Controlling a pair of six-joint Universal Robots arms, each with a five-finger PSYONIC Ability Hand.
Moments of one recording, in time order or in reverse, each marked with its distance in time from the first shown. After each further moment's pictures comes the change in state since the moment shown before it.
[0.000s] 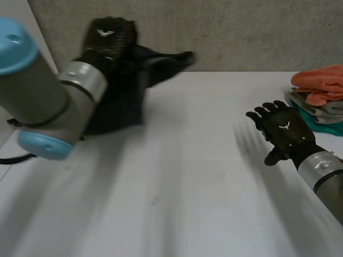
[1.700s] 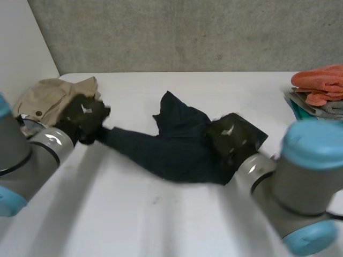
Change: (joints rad) left arm 0.214 0.141 -0.492 -0.033 0.181 0.468; right arm 0.444 0.132 -0.290 0.223 0.374 0.067; left_hand 0.045 0.000 -0.004 0.002 0.027; right_hand 0.852 0.951 0.973 0.983 0.956
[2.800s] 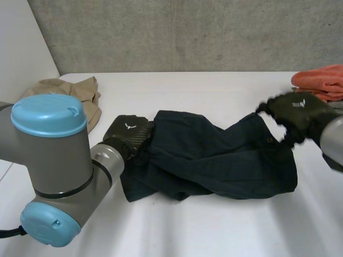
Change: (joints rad) left arm -0.377 -0.117 0.186 -0.205 -0.303 -0.439; right arm -0.372 -0.246 -0.117 0.532 -0.230 0.011; left_hand 0.000 0.001 0.010 0.001 0.006; right_hand -0.732 -0.811 -0.823 -0.829 -0.809
